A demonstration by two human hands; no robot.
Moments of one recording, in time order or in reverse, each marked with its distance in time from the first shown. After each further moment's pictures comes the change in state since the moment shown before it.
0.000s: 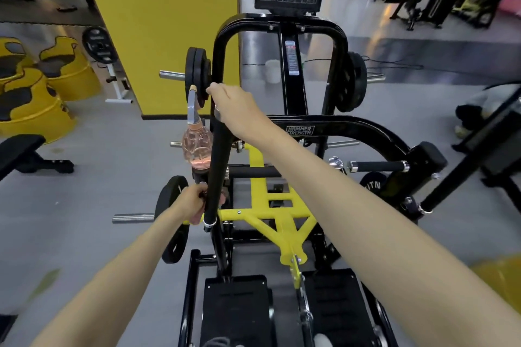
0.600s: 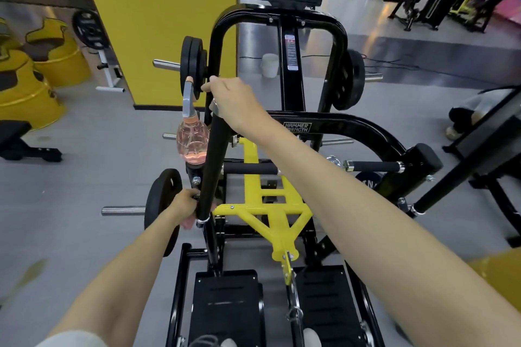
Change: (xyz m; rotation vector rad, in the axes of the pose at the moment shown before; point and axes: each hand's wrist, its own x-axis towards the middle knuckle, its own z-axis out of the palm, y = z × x) left_hand 0.061 -0.086 0.034 -0.226 -0.068 -0.205; right_hand 0.006 0.000 0.002 0.108 0.003 0.102
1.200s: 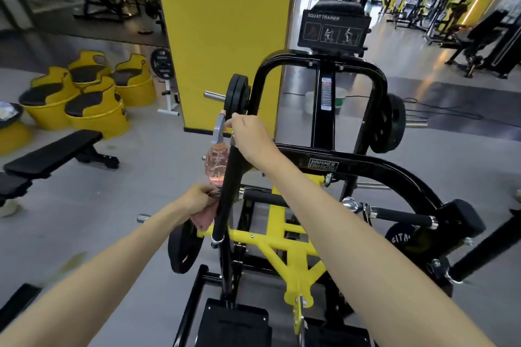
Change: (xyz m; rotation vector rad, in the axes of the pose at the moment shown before) left_hand -0.113 0.120 -0.034 0.010 0.164 0.070; right_hand 0.004 0.007 0.004 0.053 -0.061 -0.057
